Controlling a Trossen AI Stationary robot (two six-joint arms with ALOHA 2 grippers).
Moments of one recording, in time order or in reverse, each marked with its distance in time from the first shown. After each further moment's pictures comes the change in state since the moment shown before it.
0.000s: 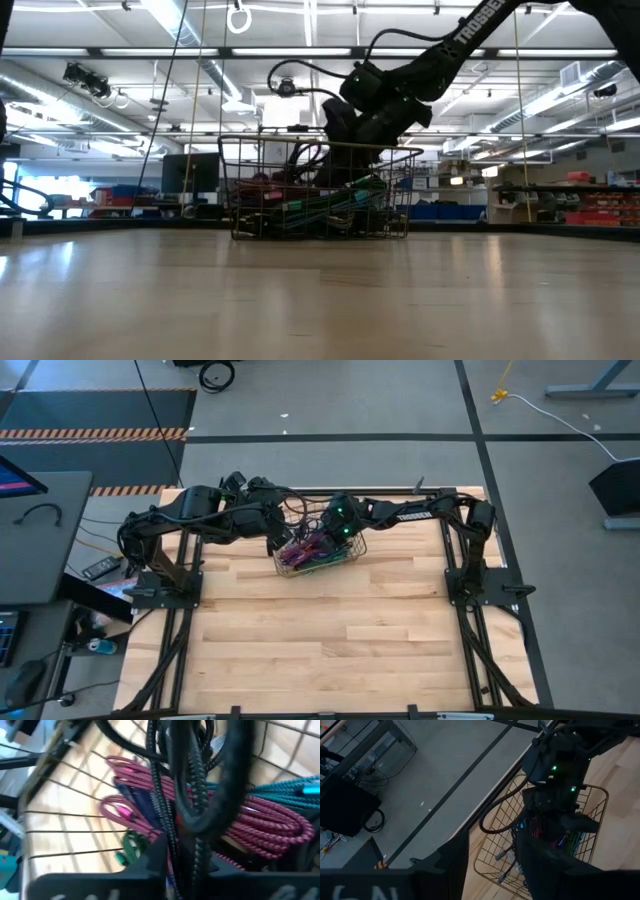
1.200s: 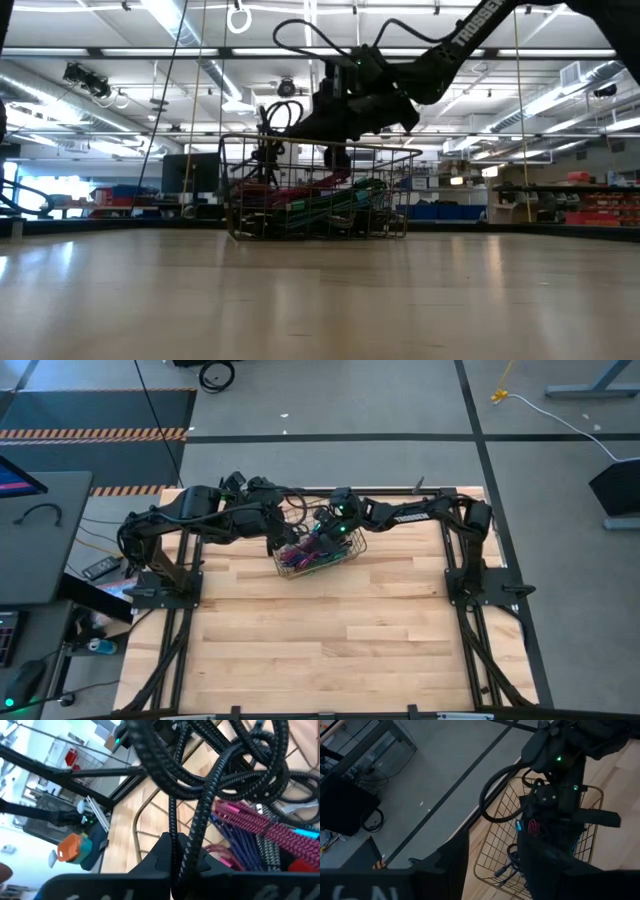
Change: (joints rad) left arm 0.000 0.000 0.000 0.003 0.000 -0.007; right arm 0.014 0.019 -0.001 0.321 -0.319 0.098
